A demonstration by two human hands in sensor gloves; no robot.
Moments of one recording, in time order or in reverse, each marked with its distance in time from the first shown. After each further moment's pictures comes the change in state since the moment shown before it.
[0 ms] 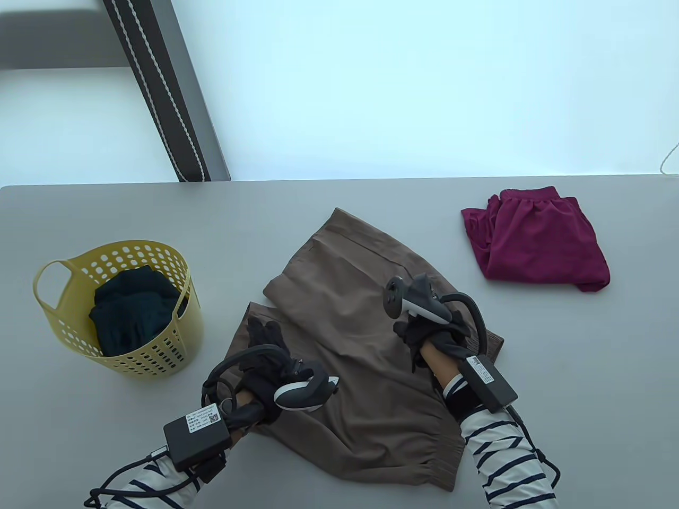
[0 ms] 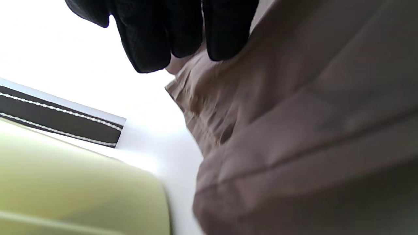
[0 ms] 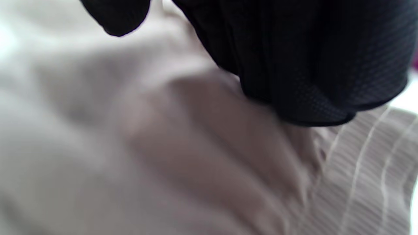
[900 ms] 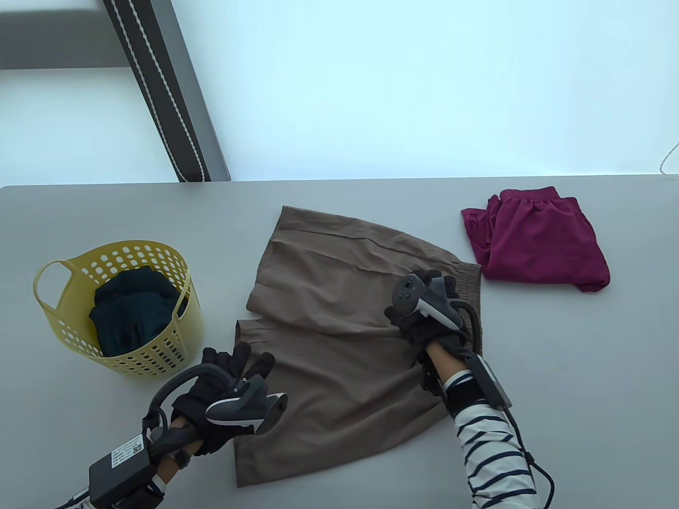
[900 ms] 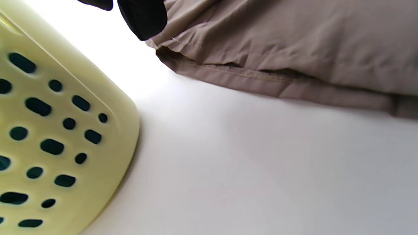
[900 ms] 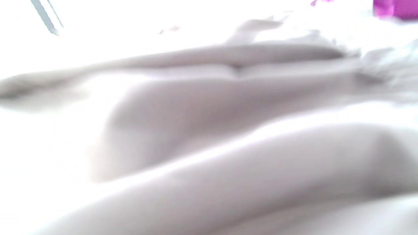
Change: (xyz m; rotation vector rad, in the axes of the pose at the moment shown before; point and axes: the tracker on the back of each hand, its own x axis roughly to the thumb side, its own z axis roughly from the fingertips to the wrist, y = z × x) left_hand -0.043 -0.056 0.064 0.141 -0.148 0.383; right_hand -0.027 -0.011 0.016 -0.349 -0.118 -0.294
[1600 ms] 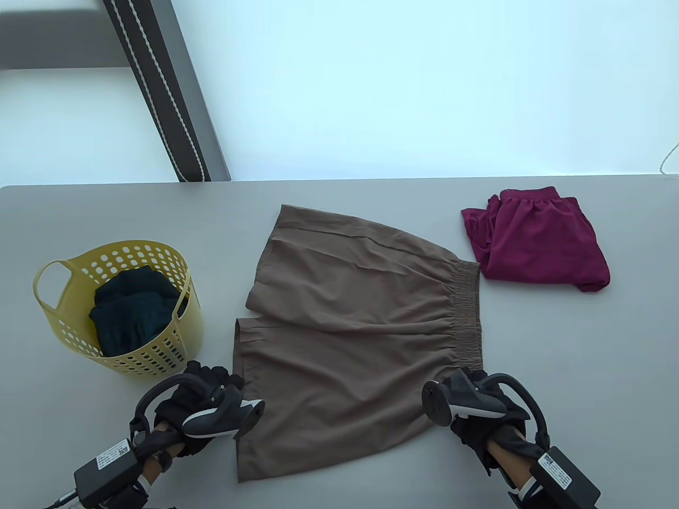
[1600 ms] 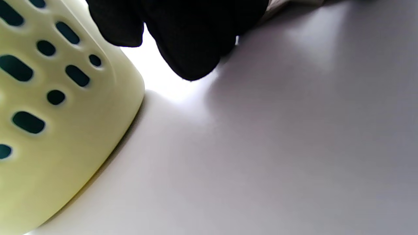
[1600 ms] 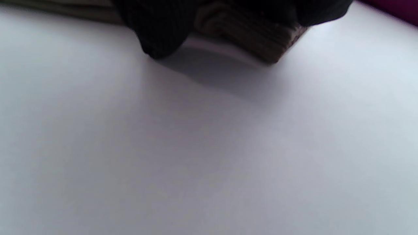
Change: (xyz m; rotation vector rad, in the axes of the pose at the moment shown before) left_hand -0.003 -0.056 -0.015 0.124 0.071 0.003; right_hand -0.032 0.071 0.115 0.234 -0.149 0.466
